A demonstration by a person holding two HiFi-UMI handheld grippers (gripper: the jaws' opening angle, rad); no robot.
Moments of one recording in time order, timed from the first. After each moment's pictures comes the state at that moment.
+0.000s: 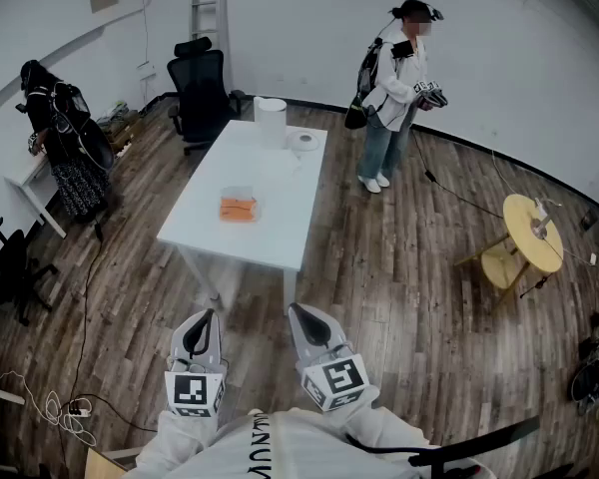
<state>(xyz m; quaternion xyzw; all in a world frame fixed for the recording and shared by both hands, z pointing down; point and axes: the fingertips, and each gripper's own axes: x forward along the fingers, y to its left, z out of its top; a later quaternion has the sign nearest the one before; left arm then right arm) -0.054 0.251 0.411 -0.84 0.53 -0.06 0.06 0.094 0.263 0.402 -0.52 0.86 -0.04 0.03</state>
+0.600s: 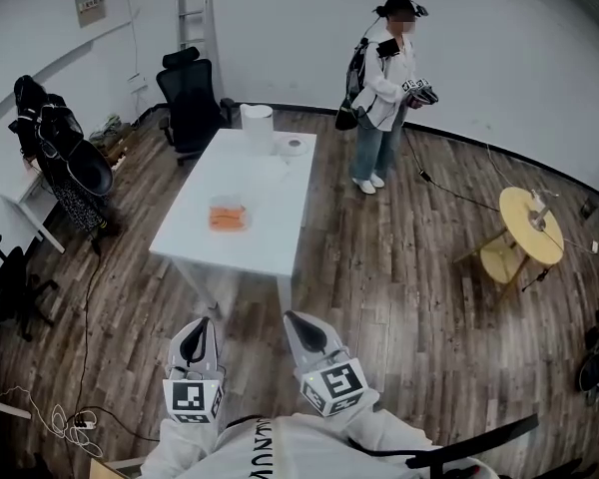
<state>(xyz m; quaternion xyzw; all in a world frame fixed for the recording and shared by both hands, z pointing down) -0.037 0.247 0.418 -0.84 0.53 -0.06 0.06 0.111 0.265 0.410 -0.51 0.86 -0.05 0.05</state>
